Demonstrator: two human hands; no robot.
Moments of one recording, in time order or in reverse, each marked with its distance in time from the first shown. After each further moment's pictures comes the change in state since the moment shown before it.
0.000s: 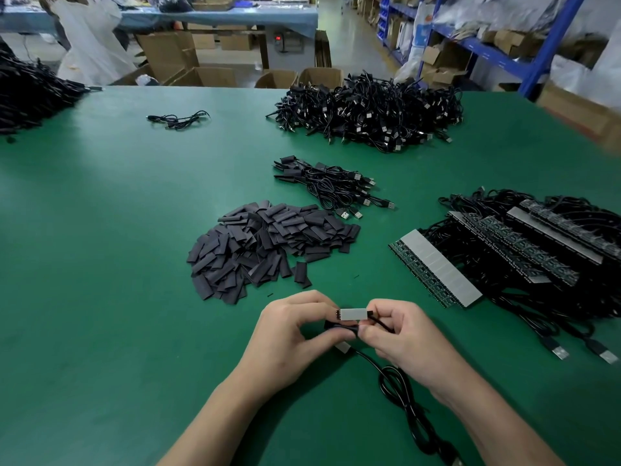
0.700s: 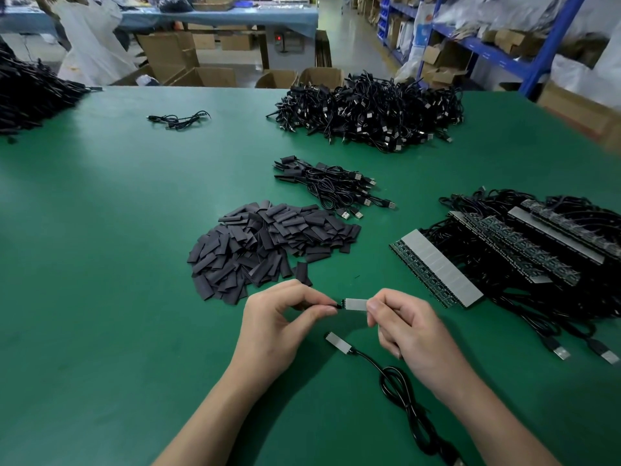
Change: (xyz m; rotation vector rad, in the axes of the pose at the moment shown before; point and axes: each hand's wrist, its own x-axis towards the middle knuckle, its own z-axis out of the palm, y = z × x) left_hand 0.003 -0.002 -0.006 -0.013 0.230 -0.030; right_hand -0.004 -0.003 0.001 -0.006 0.139 -0.104
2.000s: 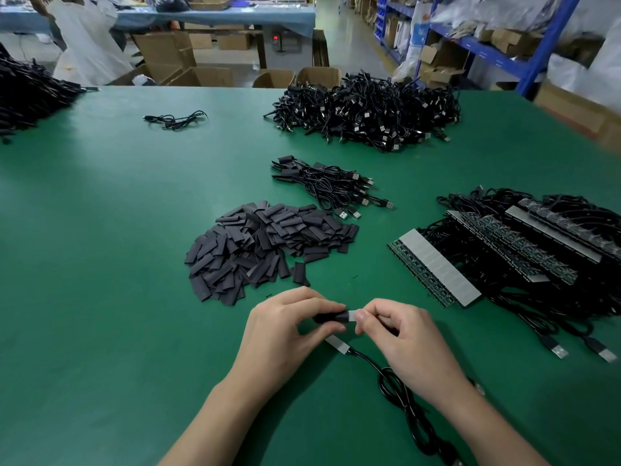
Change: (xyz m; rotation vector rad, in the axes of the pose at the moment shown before) left_hand -0.005 -0.007 0.006 0.219 -0.120 0.082; right_hand -0.002 0.002 0.007 -0.297 0.072 -0.037
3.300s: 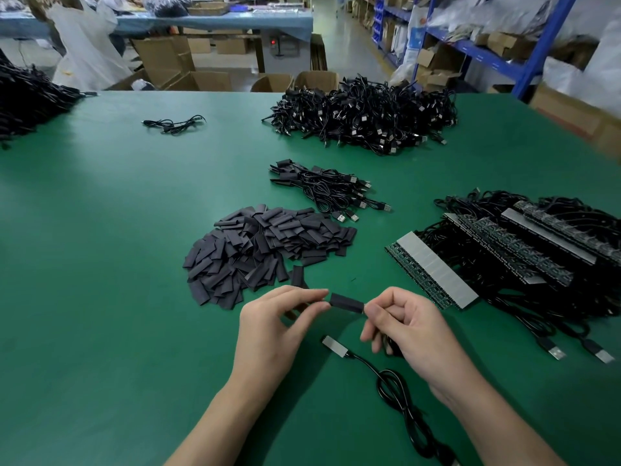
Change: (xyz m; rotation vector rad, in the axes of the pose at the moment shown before) left_hand 0.003 0.008 0.000 -0.103 0.208 -0.153; right_hand 0.011 0.011 -0.008 0.466 -0.035 0.184
